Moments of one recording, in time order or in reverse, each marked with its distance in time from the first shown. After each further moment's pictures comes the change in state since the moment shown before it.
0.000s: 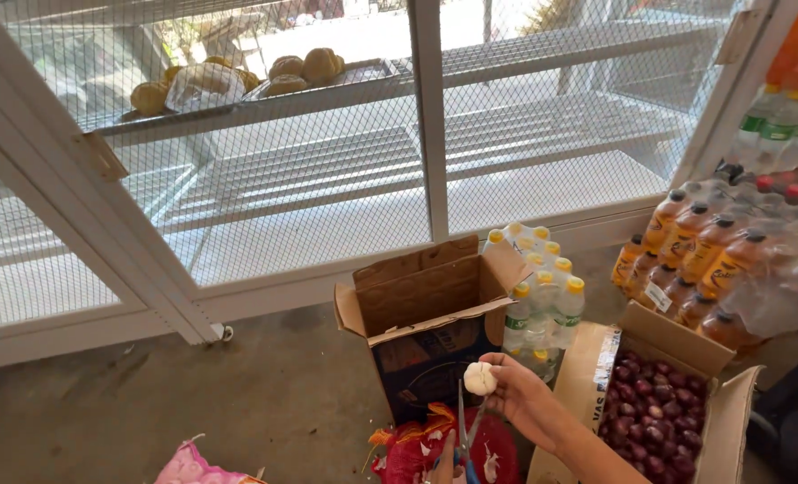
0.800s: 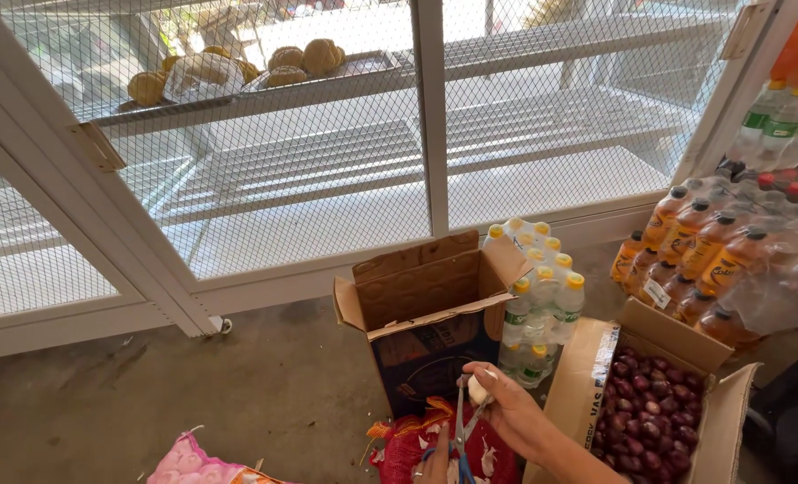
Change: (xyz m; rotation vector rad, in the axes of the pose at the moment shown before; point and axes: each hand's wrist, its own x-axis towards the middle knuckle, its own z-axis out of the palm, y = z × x) left_hand -0.022 0.030 -0.002 0.206 0.203 -0.009; right_hand -0.004 0.020 0.020 0.022 0.158 0.080
